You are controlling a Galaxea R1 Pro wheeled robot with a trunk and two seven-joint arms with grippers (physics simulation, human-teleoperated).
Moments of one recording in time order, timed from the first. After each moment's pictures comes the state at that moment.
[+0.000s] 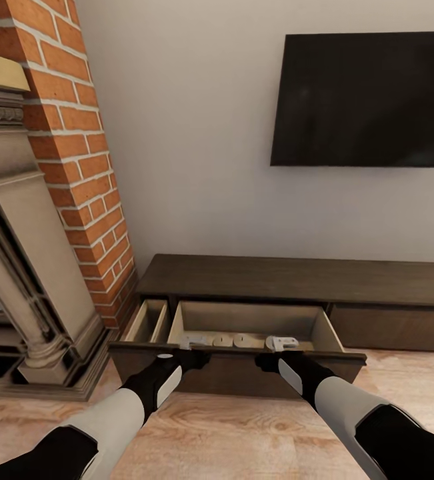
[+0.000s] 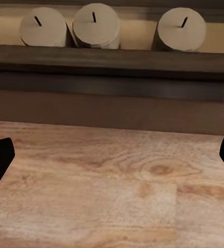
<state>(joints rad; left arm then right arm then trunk) -0.82 -0.17 -0.31 -0.27 0.26 0.16 -0.02 -0.89 0.04 0.54 -0.17 -0.58 0.27 -0.07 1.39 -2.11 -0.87</state>
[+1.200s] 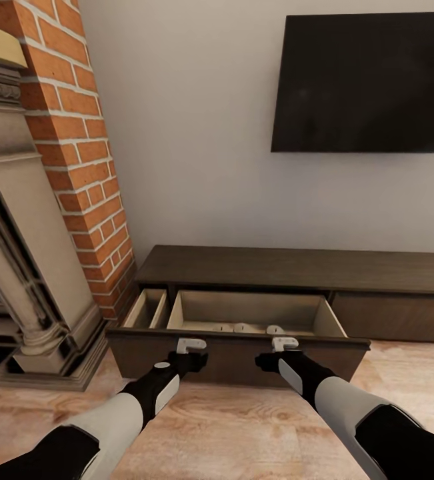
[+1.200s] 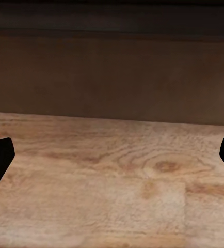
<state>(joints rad) -0.82 -0.17 -0.30 -0.19 0.26 0.00 -0.01 -0.89 0.04 0.54 -0.17 -0.58 0.27 -0.07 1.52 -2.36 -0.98</state>
